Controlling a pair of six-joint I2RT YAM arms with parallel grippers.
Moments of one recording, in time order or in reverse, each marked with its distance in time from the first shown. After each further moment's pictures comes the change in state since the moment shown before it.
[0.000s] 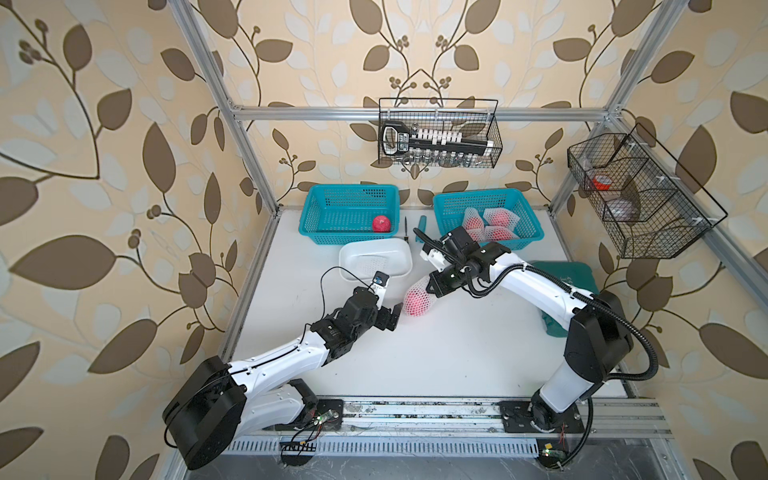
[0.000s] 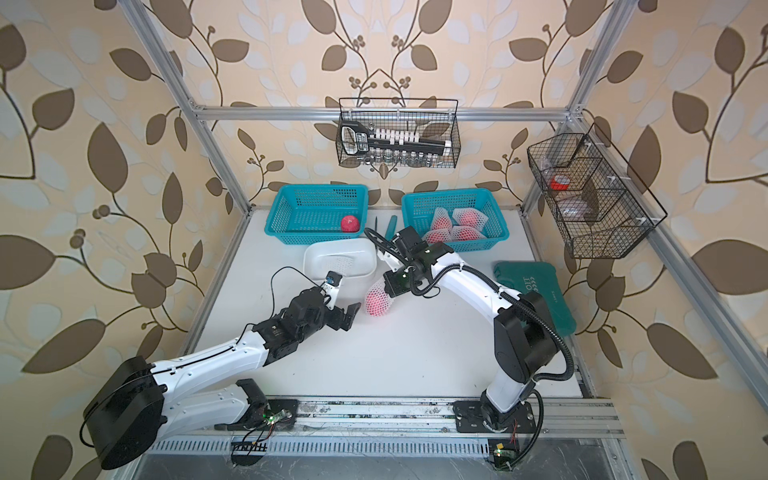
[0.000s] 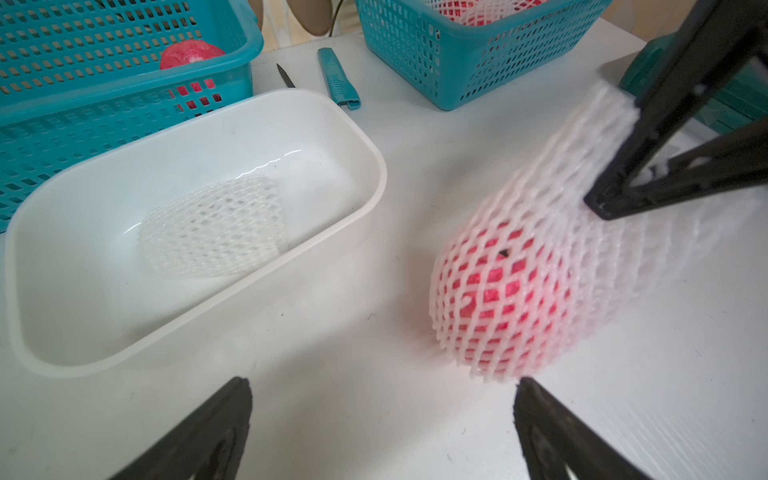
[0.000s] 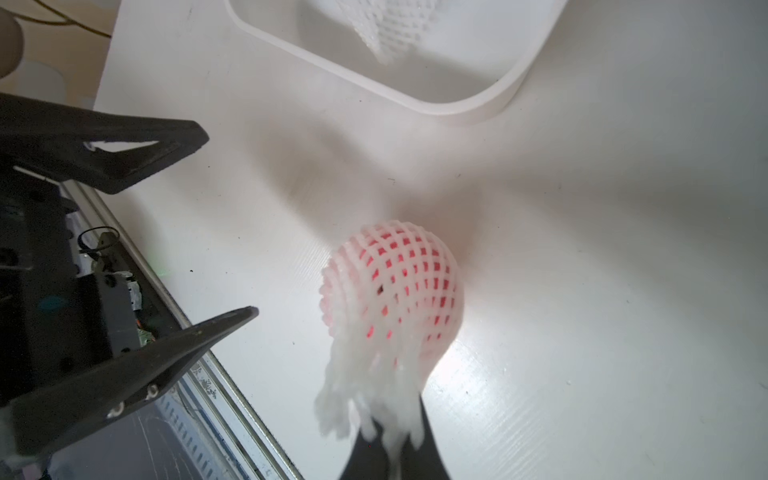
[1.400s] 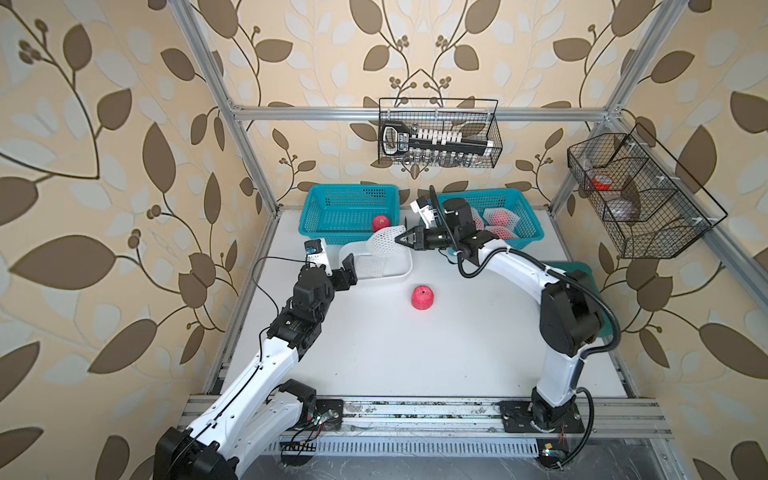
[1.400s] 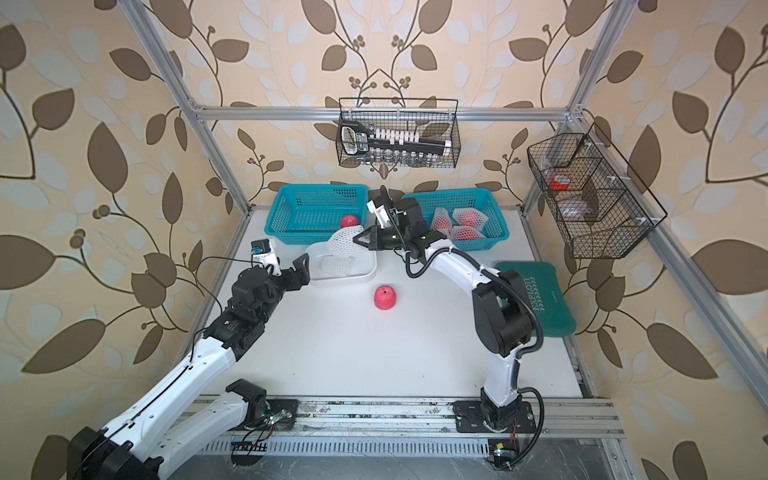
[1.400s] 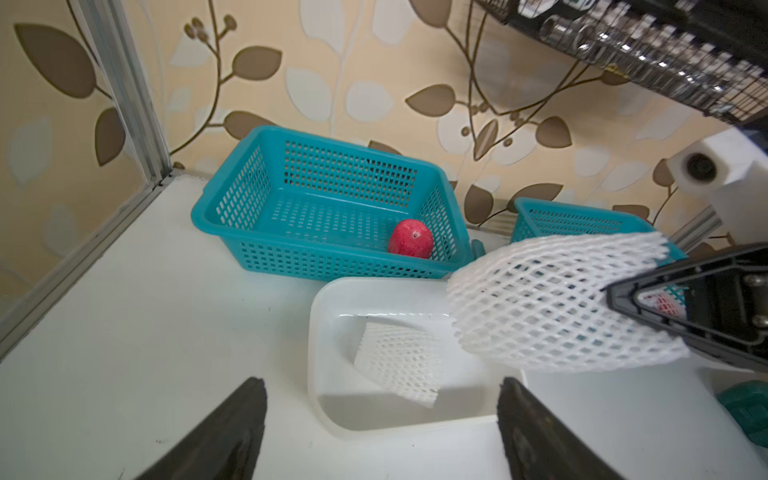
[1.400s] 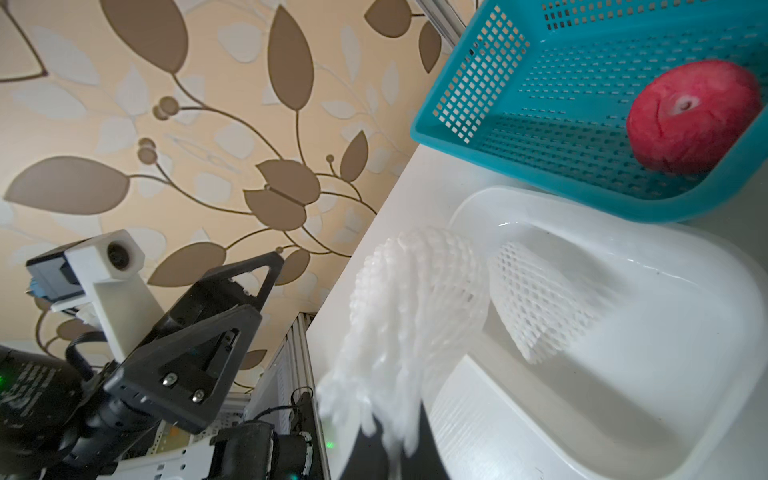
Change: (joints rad) left arm 0.390 -0.236 0.118 -0.091 -0.060 -0.183; right arm -0.069 0.256 0.162 0.760 -0.340 0.457
